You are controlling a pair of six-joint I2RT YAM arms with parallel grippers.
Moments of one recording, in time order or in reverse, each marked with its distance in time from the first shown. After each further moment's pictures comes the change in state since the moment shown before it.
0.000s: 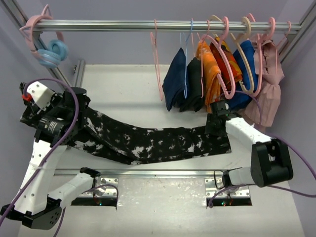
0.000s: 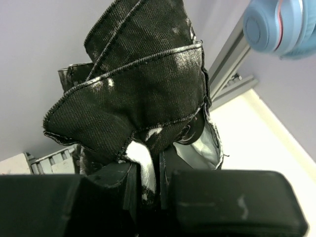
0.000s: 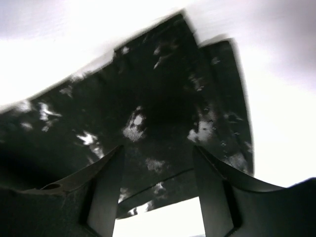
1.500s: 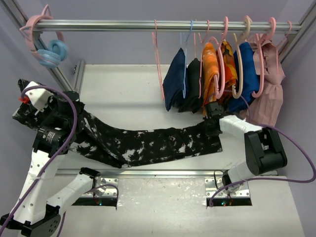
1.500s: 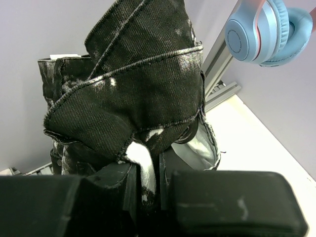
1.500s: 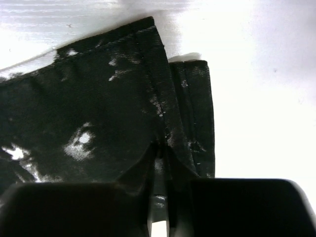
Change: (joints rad) left arm 0.004 -0.108 -0.096 0.254 0.026 0.220; right arm 0.044 0.145 -0.006 0.107 -0.016 -0.175
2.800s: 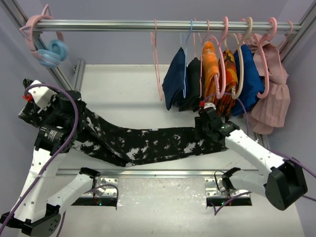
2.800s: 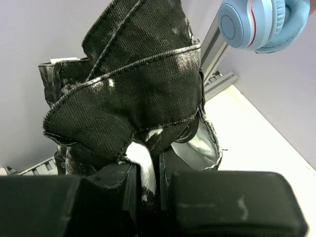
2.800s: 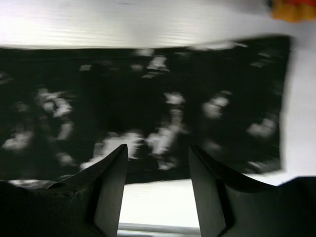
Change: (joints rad) left arm 0.000 0.011 -0.011 -0.001 0.047 -0.005; right arm 0.232 -0.377 -0.035 -0.125 0.059 0.183
